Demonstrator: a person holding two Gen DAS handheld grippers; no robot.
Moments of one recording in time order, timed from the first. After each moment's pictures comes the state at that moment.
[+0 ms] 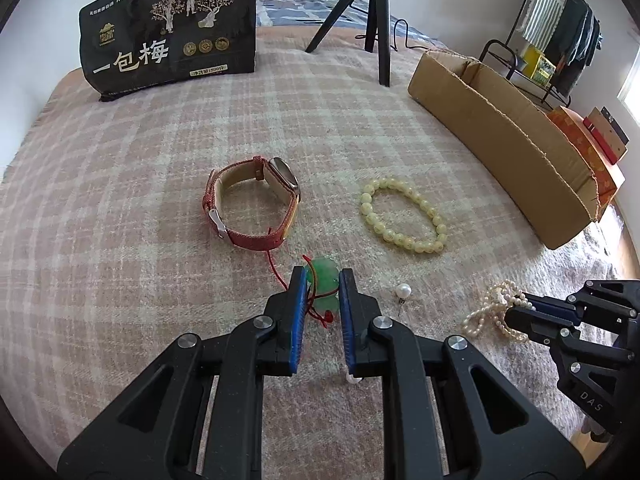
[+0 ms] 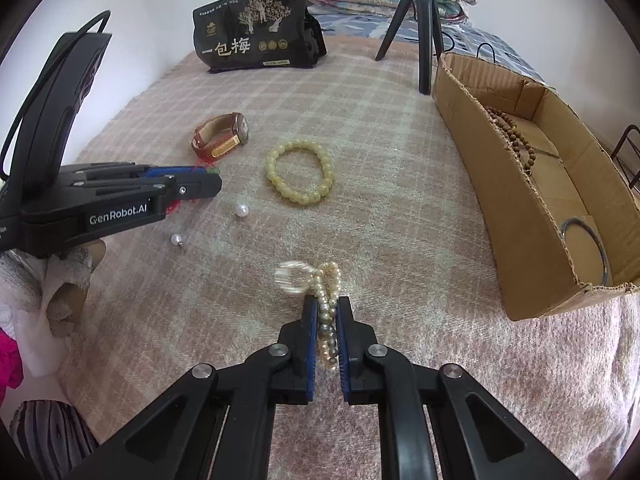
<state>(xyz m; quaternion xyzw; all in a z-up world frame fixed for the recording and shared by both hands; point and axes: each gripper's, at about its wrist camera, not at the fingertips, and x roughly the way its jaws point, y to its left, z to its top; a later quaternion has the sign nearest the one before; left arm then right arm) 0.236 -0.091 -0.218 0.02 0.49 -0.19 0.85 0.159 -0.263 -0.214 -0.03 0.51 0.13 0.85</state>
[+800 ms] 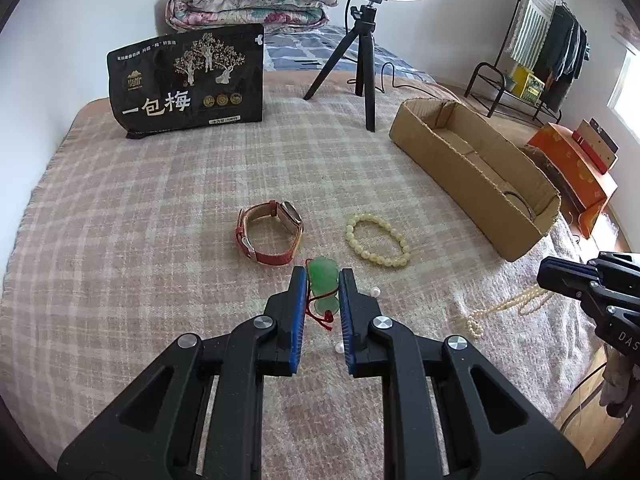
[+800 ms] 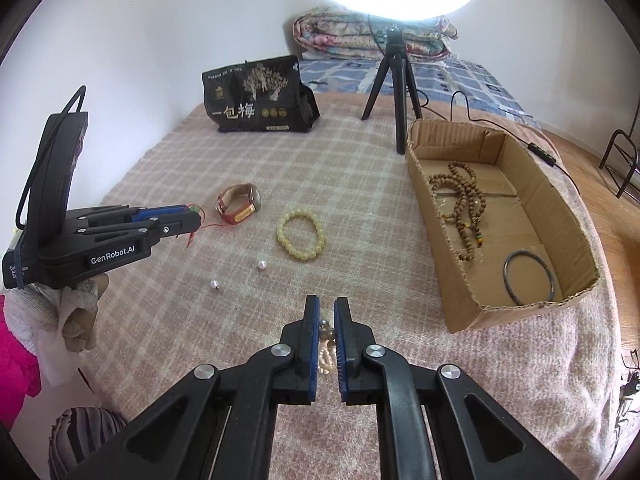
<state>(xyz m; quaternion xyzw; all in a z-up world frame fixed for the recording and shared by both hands) 0.206 -0.074 -0.158 0.02 0.44 -0.19 0.88 0.135 -0.286 -0.139 -0.01 0.45 0.13 0.88</state>
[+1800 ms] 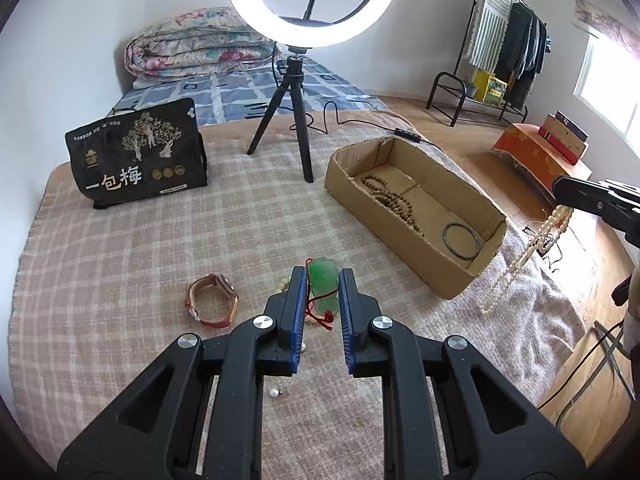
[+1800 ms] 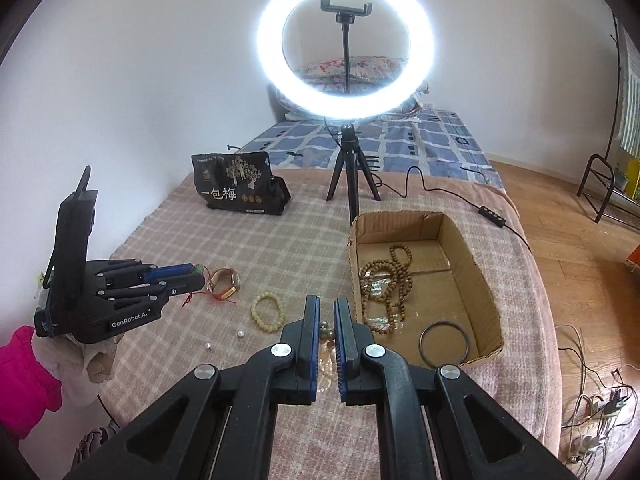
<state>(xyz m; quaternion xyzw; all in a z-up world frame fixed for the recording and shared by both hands) 0.205 -0.129 -0.097 0.04 0.39 -0.26 0.88 0.133 -0.348 -0.035 0.00 0.37 0.11 0.92</state>
